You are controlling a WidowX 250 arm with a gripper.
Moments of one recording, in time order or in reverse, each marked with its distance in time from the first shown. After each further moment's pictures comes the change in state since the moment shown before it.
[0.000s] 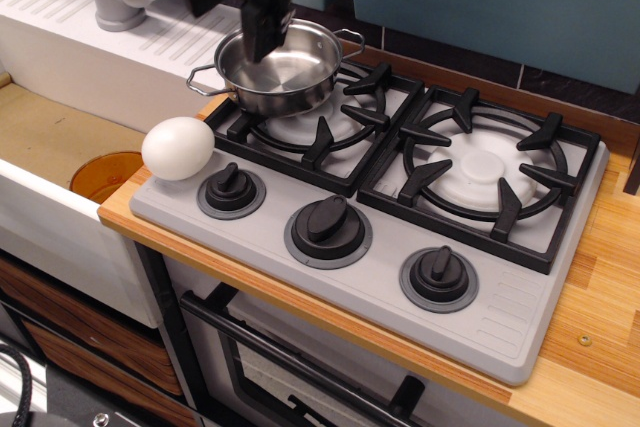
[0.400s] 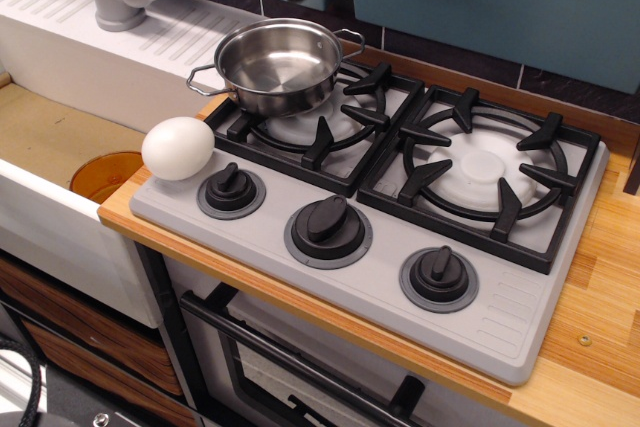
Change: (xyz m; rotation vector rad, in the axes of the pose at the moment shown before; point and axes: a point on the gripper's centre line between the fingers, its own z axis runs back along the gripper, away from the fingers) arm 0.028 -0.005 0.024 -0.075 0.114 0.024
